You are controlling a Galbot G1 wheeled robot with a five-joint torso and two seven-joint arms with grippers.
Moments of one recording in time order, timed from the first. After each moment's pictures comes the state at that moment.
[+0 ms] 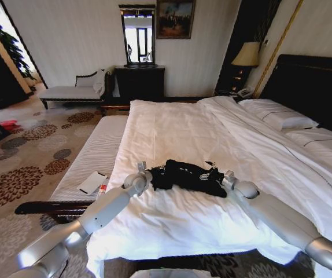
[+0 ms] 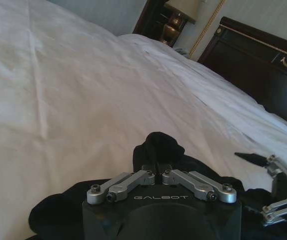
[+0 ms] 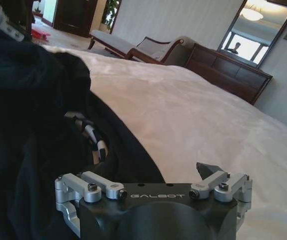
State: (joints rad) left arm 0.50 -1.11 0.37 -1.48 -1.24 0.27 -0.17; right arm -0.67 0.68 -0.18 1.28 0.48 0.16 -0.28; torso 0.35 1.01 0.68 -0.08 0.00
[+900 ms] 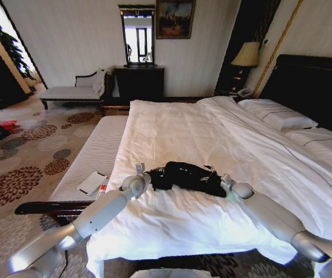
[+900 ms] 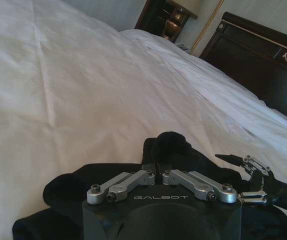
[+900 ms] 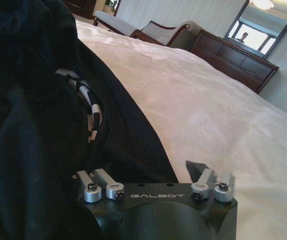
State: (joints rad) left arm 0.54 -1.06 0.37 -1.54 -1.25 0.27 -0.19; right arm -0.61 0.77 -0.22 1.11 0.39 0.21 -0.30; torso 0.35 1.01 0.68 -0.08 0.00
